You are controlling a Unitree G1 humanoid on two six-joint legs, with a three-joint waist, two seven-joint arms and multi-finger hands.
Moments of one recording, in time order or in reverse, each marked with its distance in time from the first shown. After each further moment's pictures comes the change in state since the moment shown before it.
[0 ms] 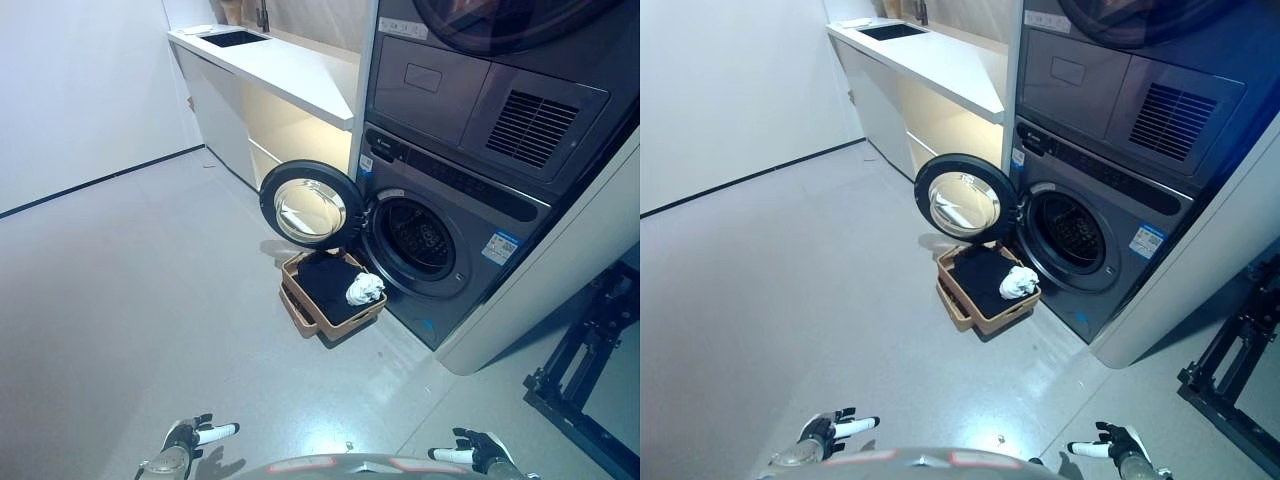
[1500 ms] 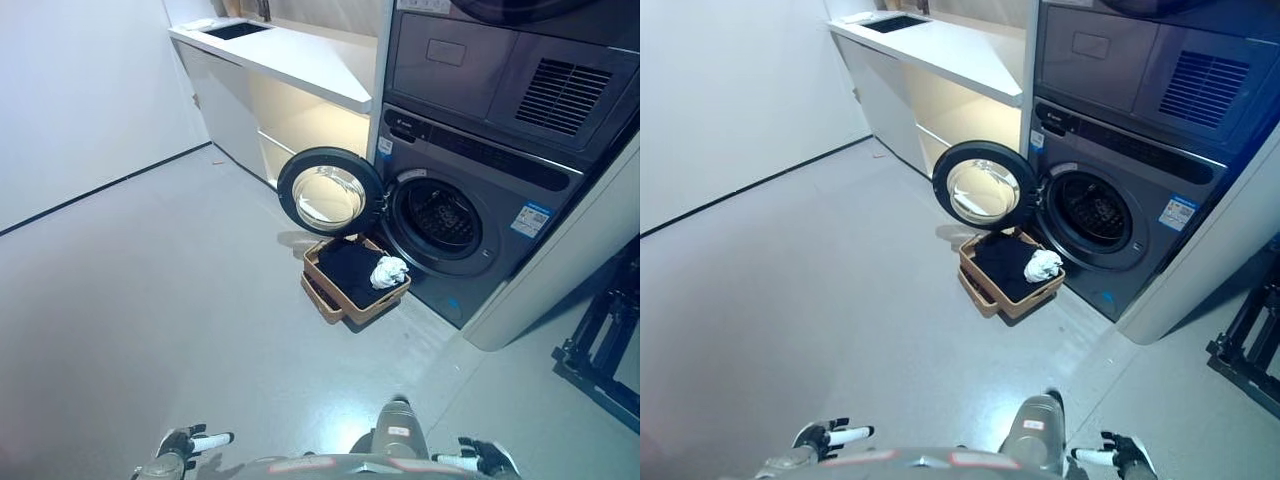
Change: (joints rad) left arm -0.025 0.006 0.010 0.088 0.021 0.006 -0.003; right arm 0.019 0.010 -0.049 0.044 0.031 0.010 0.001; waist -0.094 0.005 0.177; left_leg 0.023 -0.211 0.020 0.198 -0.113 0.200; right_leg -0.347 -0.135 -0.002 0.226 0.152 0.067
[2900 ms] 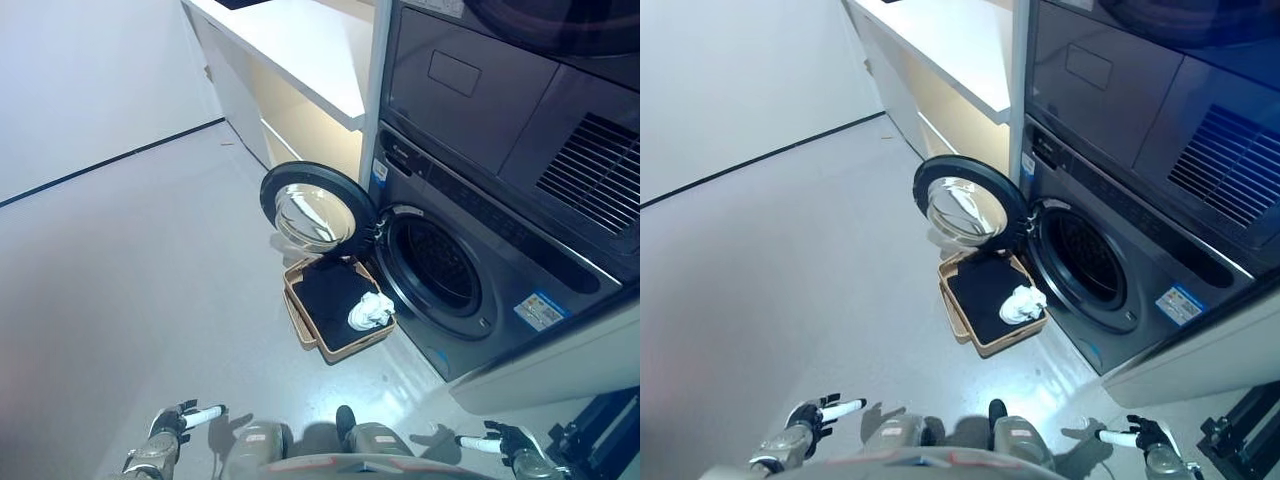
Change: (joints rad) left arm -0.038 0.032 0.049 -0.026 -0.077 -0.002 0.023; right arm -0.083 -0.081 -0.015 0.044 0.009 -0.006 -0.008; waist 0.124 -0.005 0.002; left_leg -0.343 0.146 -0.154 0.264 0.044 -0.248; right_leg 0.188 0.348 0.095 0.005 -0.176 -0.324
